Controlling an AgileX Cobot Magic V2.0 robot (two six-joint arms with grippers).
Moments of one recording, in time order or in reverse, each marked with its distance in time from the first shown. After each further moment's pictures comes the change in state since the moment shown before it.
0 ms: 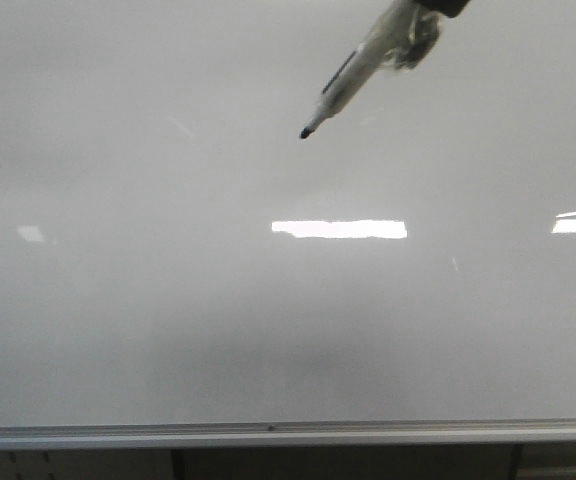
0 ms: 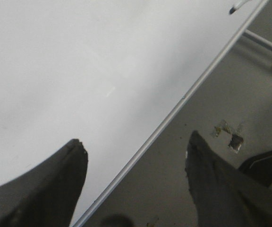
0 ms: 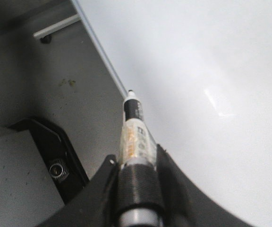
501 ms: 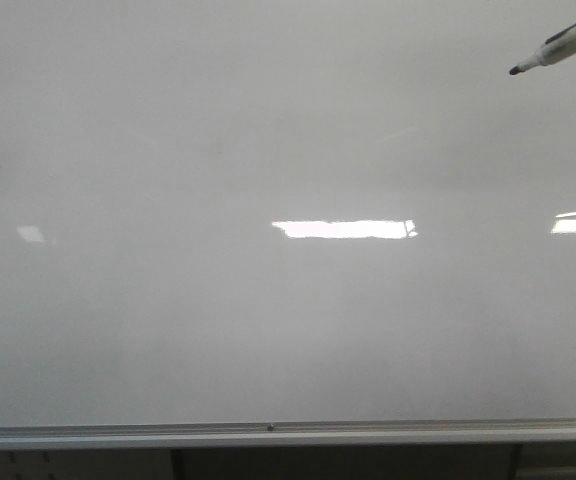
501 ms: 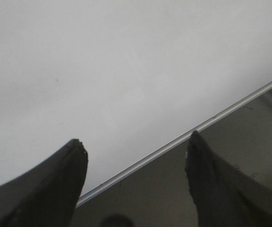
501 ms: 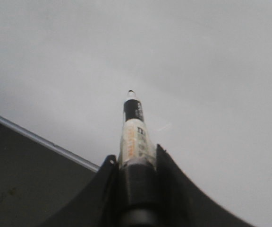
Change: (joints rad) left arm 0.157 -0.182 0.143 -0.014 -0.073 -0.132; right arm -0.279 -0.471 0.523 0.002 -0.422 0.210
